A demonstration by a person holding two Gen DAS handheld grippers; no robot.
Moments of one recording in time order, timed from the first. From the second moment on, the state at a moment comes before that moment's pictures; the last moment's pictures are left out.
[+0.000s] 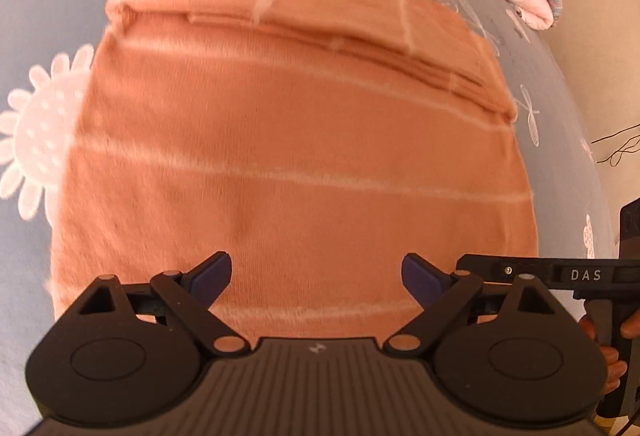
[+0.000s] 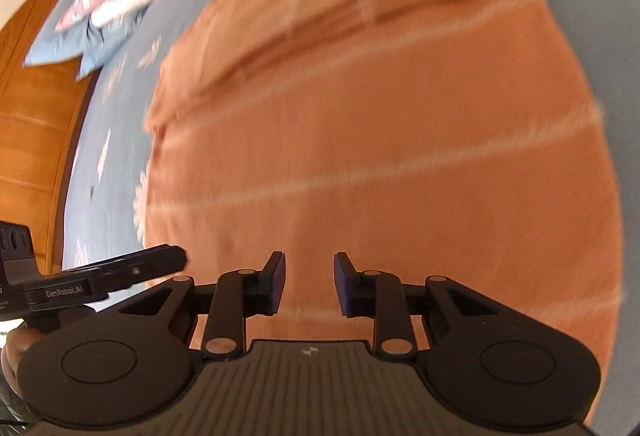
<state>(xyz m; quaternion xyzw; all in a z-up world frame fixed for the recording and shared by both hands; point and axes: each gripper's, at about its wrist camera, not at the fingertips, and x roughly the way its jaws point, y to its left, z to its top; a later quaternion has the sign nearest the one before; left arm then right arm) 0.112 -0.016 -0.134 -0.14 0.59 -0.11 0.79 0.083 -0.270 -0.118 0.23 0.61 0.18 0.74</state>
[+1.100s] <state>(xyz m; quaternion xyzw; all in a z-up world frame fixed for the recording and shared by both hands) 0.103 -0.014 -0.150 -0.10 0.60 -0.18 0.78 0.058 -0.219 -0.120 0.15 0.59 0.16 0.78</state>
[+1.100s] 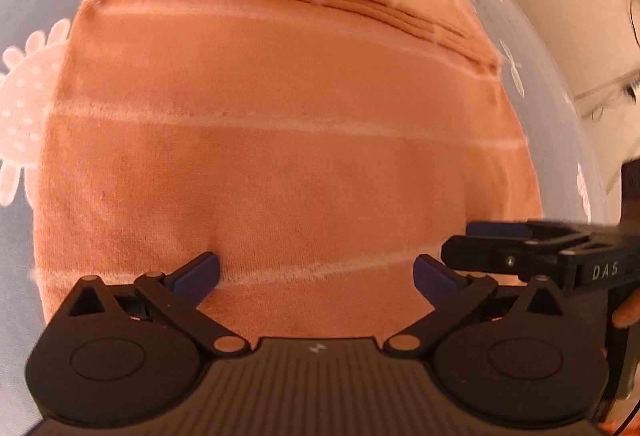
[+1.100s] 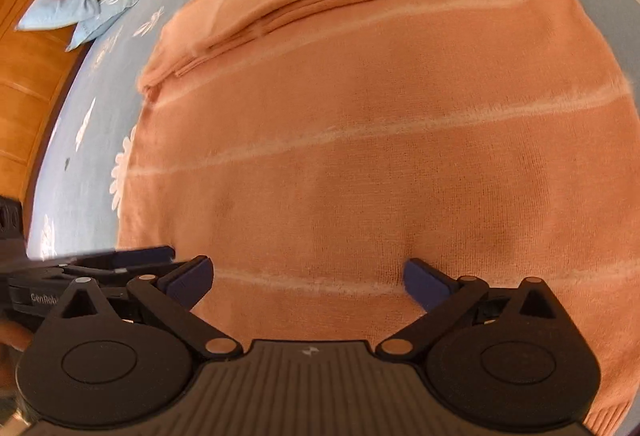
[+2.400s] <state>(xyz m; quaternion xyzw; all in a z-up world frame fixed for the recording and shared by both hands) 0.041 0.000 -0.124 -0.15 0.62 -0.12 0.76 -0.041 -0.353 -0.100 0.21 0.63 0.09 0.74</state>
